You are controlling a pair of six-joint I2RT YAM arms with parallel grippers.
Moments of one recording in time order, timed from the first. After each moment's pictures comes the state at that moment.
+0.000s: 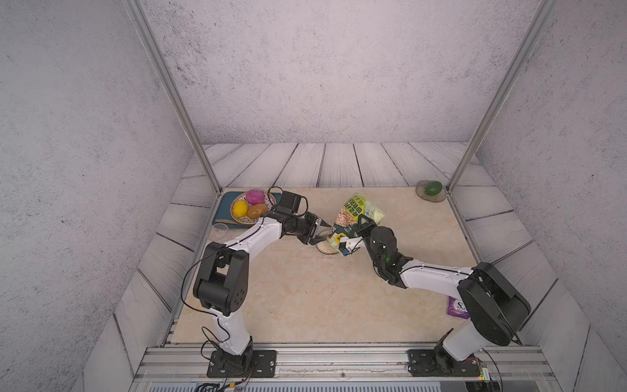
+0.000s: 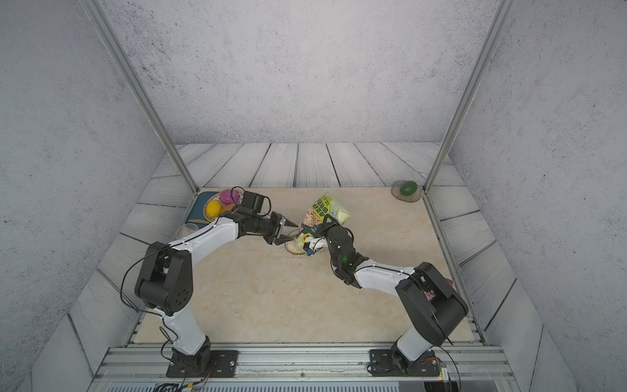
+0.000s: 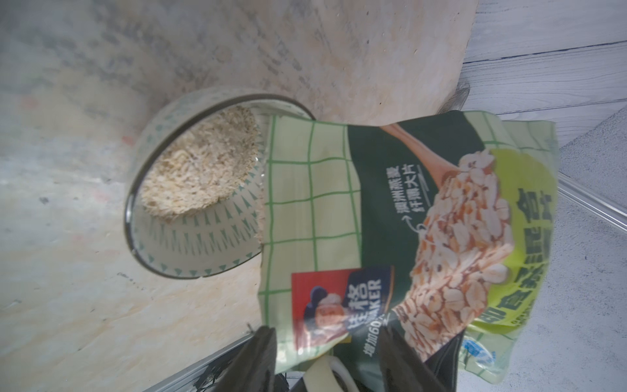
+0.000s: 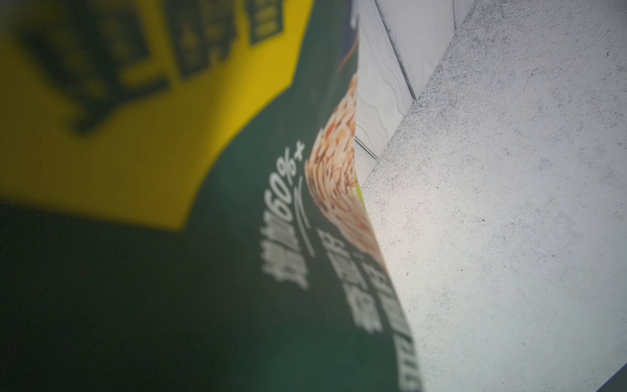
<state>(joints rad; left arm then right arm) -0.38 1.82 1.34 -0.39 0.73 -1.39 0.69 1.57 0.77 0.64 0.48 -2.01</state>
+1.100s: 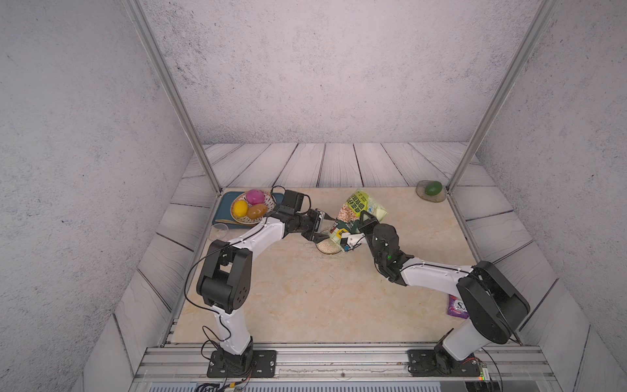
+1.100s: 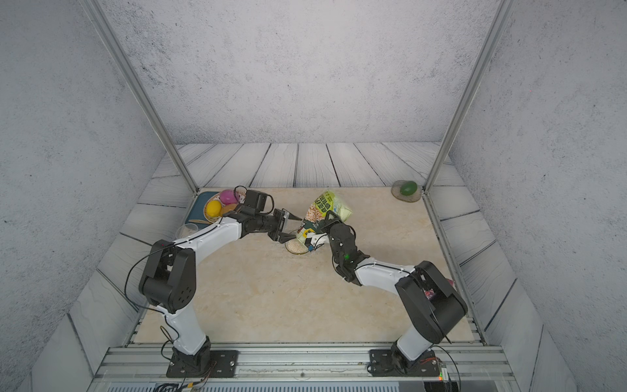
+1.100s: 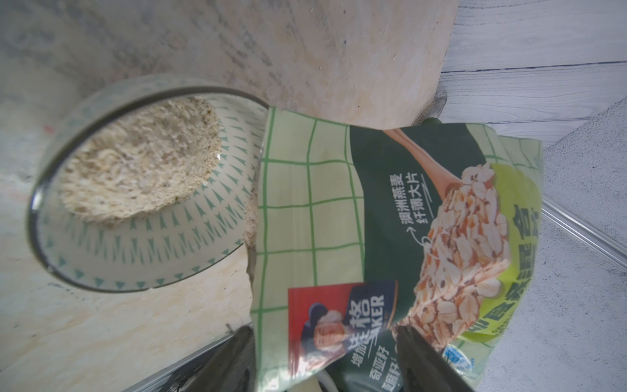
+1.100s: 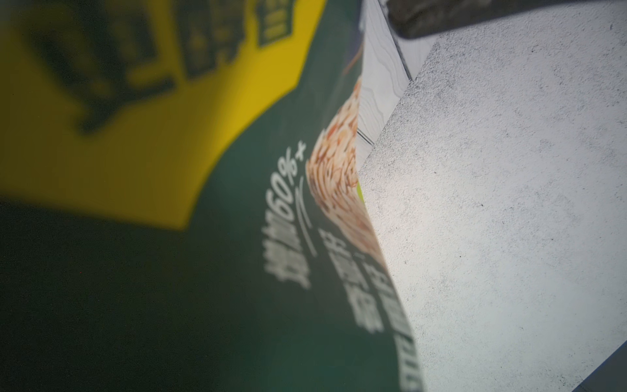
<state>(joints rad) -0.40 1.83 1.34 -0.29 0.73 -1.52 0.66 1.58 0.79 0.67 0.47 -2.02</state>
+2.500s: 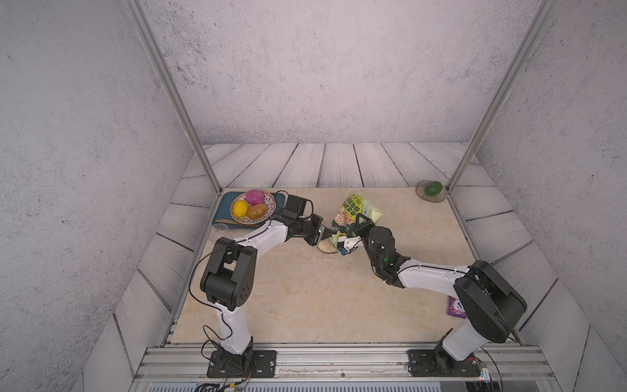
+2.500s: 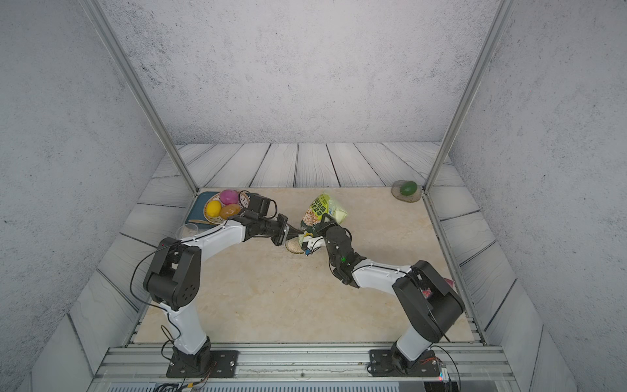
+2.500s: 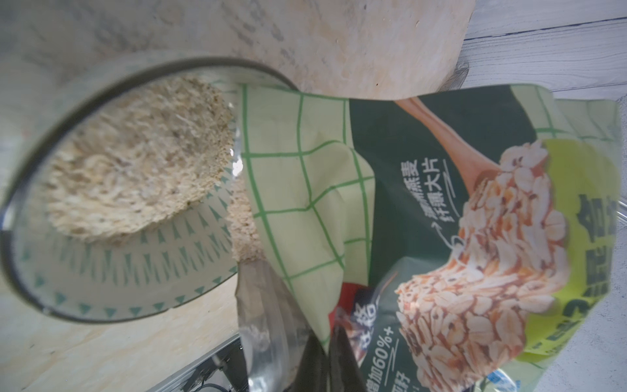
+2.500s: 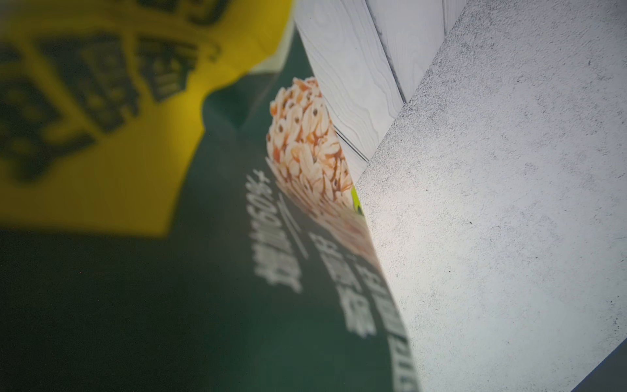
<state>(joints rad) -0.42 1.87 1.29 -0.23 0.78 -1.45 0.71 1.60 0.79 0.68 0.48 -2.04</state>
